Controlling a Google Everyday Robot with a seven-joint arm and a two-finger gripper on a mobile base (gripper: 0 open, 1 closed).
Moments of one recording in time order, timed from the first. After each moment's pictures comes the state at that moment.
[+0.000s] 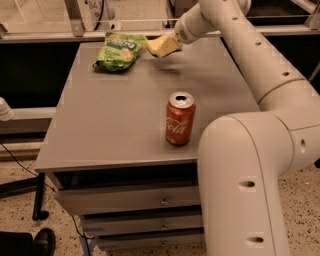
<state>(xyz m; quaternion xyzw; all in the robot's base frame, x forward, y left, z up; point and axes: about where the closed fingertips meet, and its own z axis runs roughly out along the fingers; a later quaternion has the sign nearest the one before) 0.874 -0.062 0.890 -0.43 0.79 0.06 0.43</state>
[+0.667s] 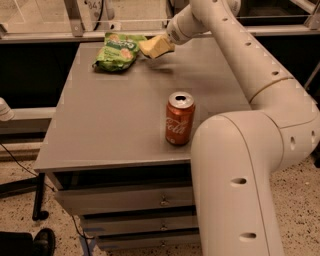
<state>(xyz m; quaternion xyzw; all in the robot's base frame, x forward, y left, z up) 0.877 -0.034 0.887 -0.44 0.79 0.07 0.43</state>
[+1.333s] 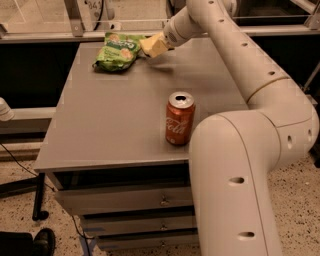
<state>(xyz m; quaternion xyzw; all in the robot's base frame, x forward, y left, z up) 0.876 -0.025 0.881 -0.45 0.79 0.08 0.42</state>
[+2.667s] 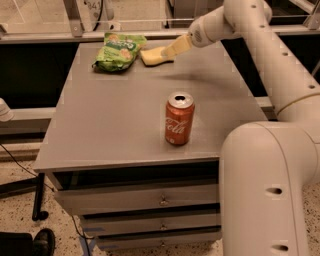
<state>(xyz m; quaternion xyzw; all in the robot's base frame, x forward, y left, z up) 0.856 -0.087 0.892 -0.38 0.80 0.16 0.45</state>
